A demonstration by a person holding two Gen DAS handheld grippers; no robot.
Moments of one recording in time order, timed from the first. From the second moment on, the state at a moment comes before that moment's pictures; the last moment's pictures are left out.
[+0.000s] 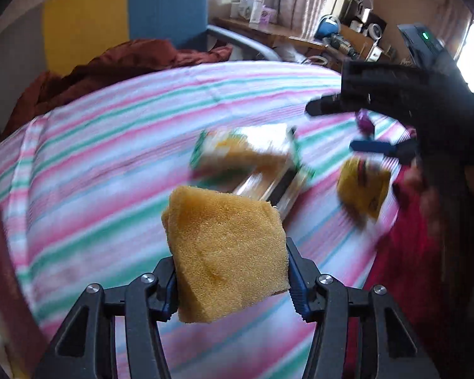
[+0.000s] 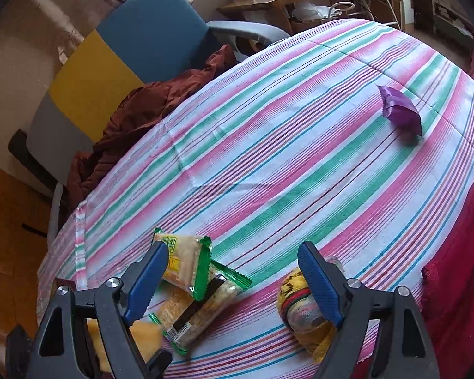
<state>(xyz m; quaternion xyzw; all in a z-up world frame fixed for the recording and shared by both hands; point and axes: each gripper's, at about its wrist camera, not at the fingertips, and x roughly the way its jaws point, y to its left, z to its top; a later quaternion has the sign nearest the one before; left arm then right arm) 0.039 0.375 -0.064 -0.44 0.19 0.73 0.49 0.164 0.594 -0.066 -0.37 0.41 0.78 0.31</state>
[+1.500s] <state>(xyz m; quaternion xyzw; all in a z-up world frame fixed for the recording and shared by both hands) 0.049 0.302 -0.044 -0.38 0.19 0.79 0.44 0.049 0.466 -0.086 -0.52 0.11 0.83 0.15</state>
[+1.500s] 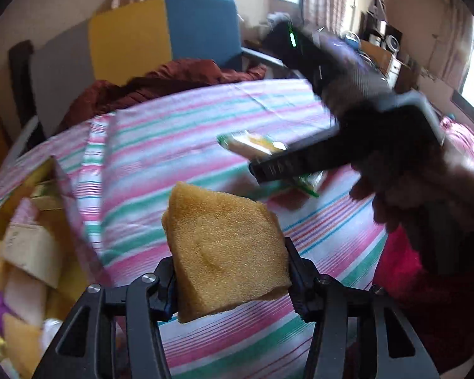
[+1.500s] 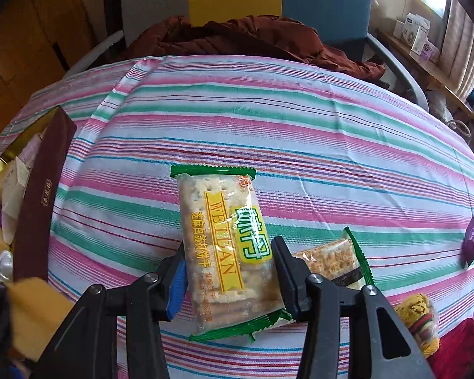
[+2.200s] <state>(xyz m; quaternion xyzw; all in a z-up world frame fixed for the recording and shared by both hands) 0.021 0.202 -0.011 -0.36 0.14 0.87 0.32 0.045 0.457 -0.087 -0.52 0.12 0.84 0.13</state>
